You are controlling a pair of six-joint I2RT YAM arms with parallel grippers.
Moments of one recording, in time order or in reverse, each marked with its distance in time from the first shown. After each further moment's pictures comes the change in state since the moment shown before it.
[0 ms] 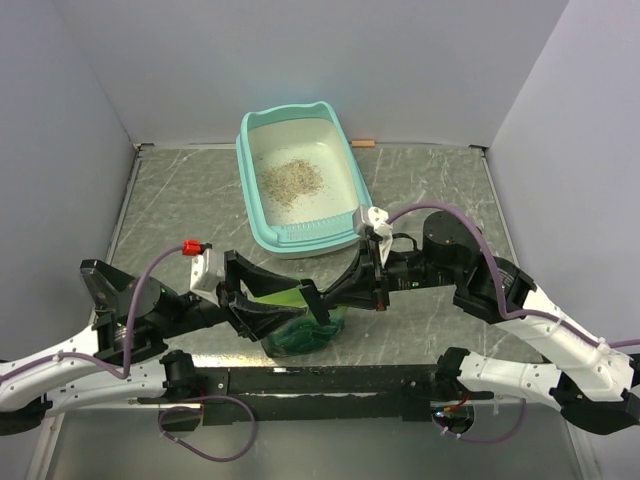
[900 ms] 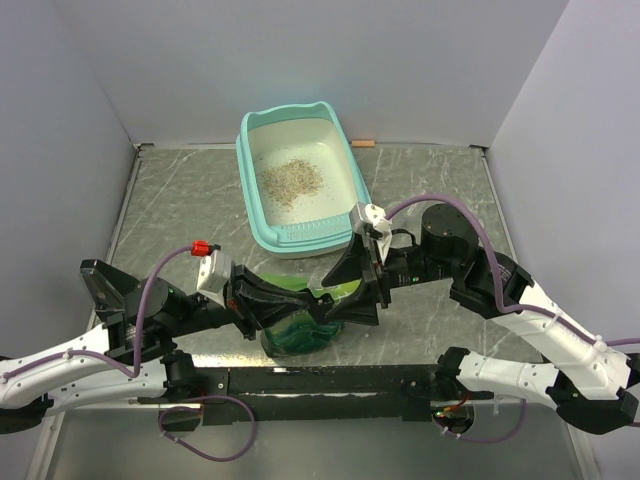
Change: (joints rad) left arm -0.002 0.022 -0.031 0.074 0.039 -0.031; right arm -0.031 0.027 0.036 -0.010 -0.103 -0.005
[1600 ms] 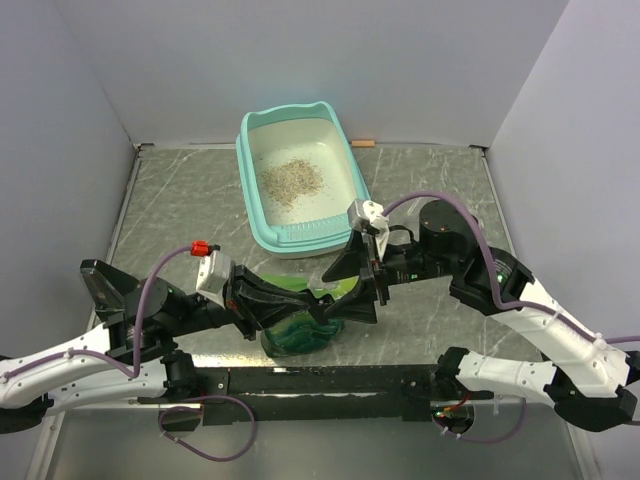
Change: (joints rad) left arm 0.000 0.003 0.000 0.021 0.011 0.000; right arm 0.000 0.020 0.046 -0.051 0.032 -0.020
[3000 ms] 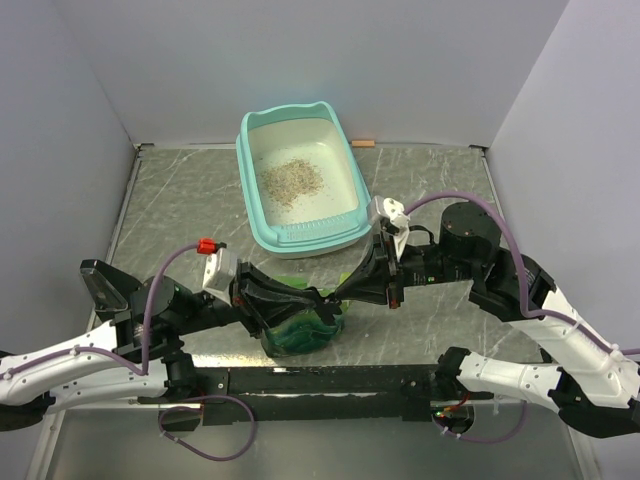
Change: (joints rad) left arm 0.000 0.041 0.004 0.038 -0.013 -0.002; right arm -0.005 -0.048 0.039 -0.065 0.044 0.025
